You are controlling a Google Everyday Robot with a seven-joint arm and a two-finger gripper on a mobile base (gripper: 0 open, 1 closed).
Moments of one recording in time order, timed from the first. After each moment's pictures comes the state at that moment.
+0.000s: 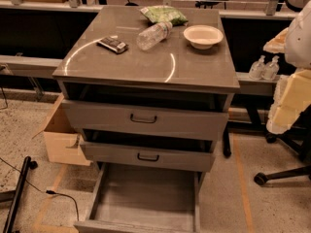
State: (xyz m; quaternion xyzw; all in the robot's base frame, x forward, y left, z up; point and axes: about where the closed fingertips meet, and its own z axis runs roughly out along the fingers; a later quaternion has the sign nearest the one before) arm 0.438 -0.216 0.977 -0.60 0.78 -0.04 0.16
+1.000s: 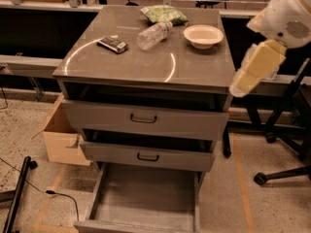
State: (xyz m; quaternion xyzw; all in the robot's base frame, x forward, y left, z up) arm 0.504 -0.188 0.993 -0.55 0.80 0.01 0.25
